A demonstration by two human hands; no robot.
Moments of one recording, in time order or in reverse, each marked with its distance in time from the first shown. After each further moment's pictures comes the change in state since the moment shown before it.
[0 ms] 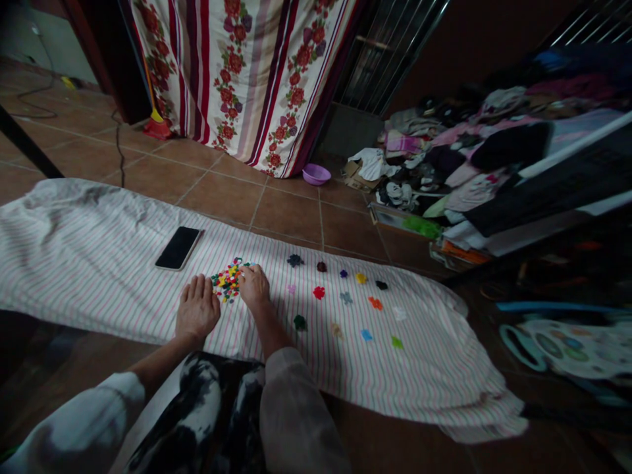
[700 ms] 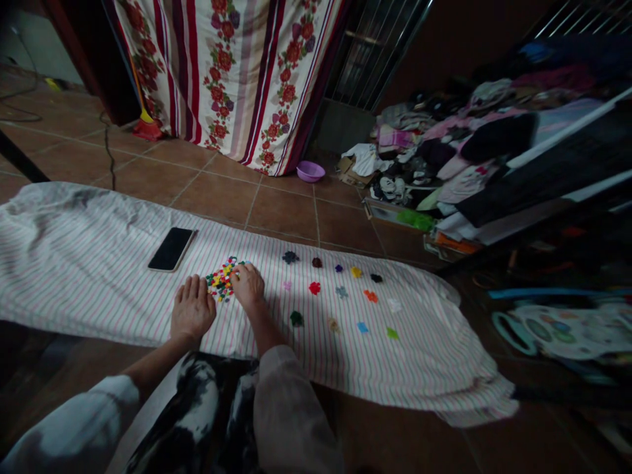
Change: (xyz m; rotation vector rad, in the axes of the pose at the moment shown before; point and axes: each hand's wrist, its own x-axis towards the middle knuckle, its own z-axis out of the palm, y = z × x) left_hand 0.000 0.000 -0.002 0.039 -0.010 0.010; right_hand -0.004 -0.004 0.002 0.050 0.078 -0.016
